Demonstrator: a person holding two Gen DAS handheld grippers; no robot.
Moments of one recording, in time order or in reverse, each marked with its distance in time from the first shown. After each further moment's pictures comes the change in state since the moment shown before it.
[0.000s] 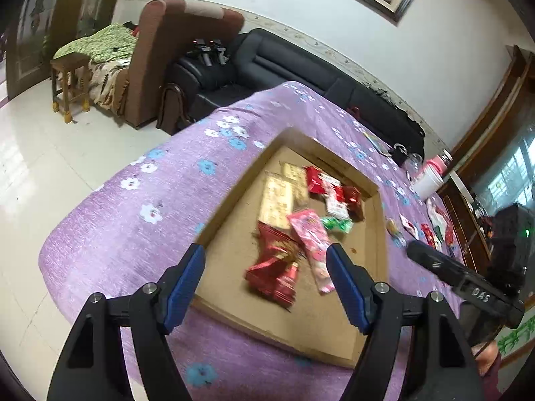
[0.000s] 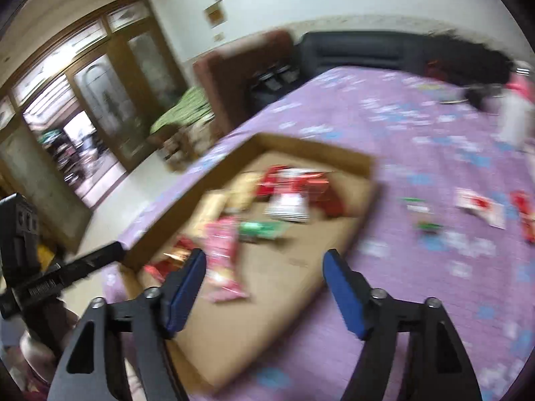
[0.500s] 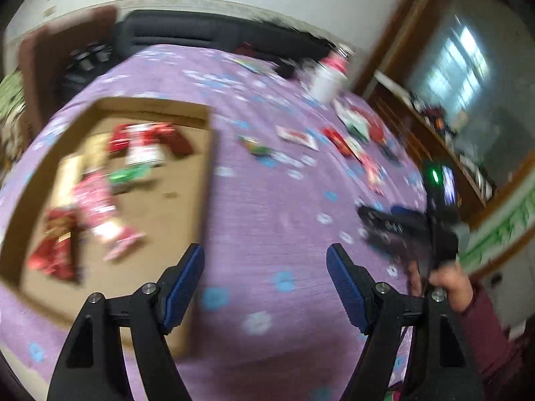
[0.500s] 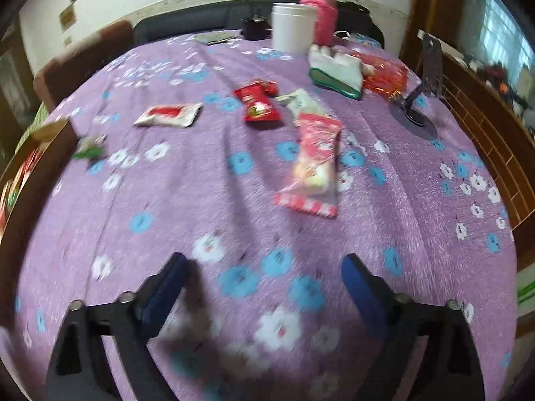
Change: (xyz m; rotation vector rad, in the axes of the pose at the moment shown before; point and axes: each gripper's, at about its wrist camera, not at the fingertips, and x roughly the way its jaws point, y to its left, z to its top) left arm 0.047 -0.196 -0.065 0.413 0.221 -0.202; right arm -0.054 -0.213 -0.074 0.260 0.112 -0.554
